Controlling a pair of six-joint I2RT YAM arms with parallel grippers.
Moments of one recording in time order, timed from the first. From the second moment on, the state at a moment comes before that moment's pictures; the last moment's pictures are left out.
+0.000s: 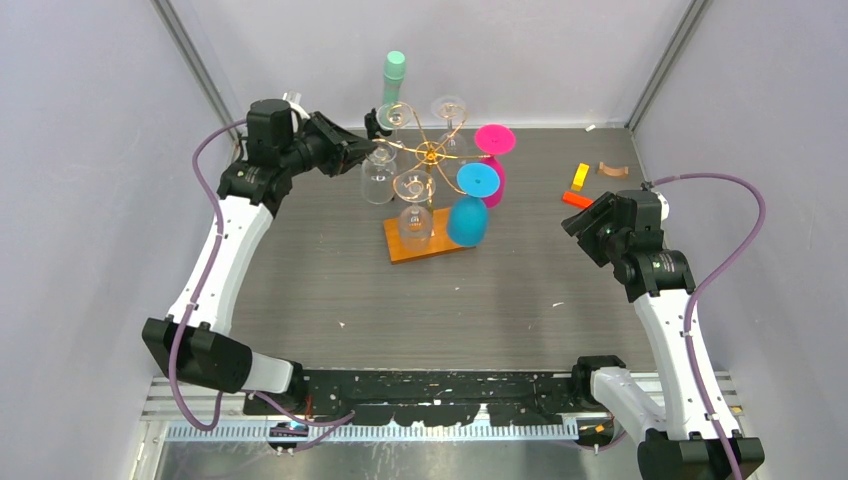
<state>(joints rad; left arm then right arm) -0.22 1.39 1.53 -0.51 0.44 -1.13 0.03 0.88 0.98 -0.76 0.05 0.82</state>
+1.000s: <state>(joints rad) -0.19 1.38 1.57 -0.57 0.39 -1.10 0.03 0.87 0.98 -0.77 0.06 0.82</state>
